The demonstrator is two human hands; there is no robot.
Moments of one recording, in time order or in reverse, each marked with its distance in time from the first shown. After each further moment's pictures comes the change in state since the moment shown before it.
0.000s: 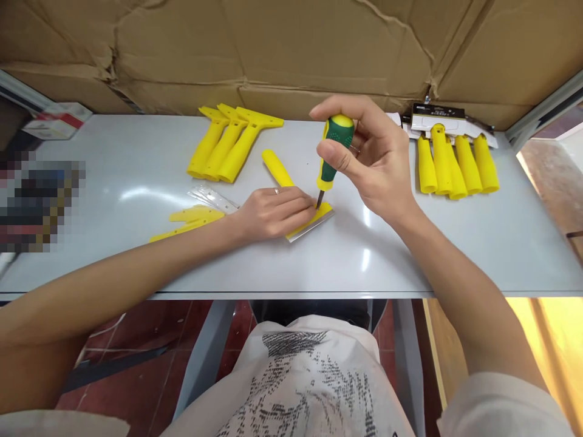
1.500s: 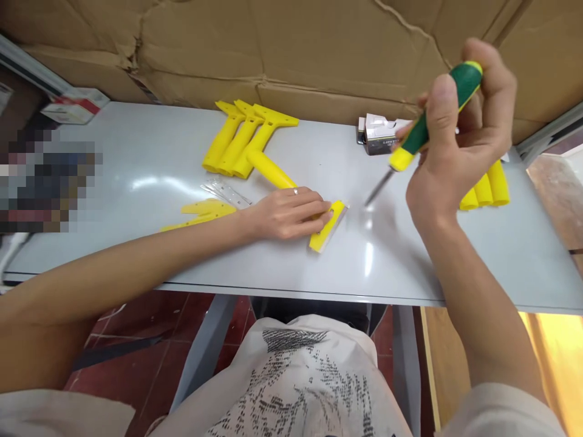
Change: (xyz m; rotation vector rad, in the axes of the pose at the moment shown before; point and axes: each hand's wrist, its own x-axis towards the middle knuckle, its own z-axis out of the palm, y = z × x) left_hand 0.003 -0.003 0.003 -0.021 0.133 0.104; right_hand 0.017 0.010 -0.020 0.059 0.497 -0.238
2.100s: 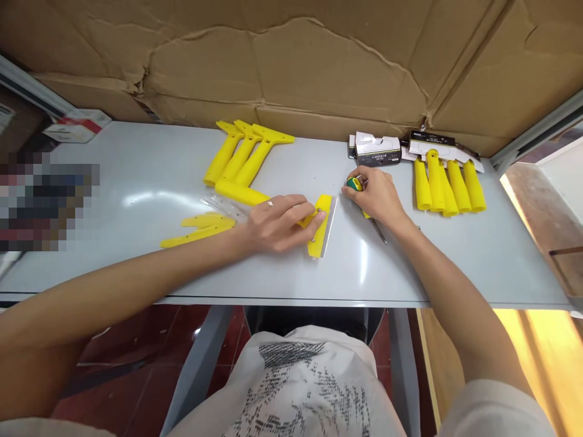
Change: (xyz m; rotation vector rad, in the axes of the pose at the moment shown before) left_hand 0.007 0.004 -0.012 0.236 0.201 -0.085; right_hand -0.024 0.027 -0.014 -0.933 -0.805 0.484
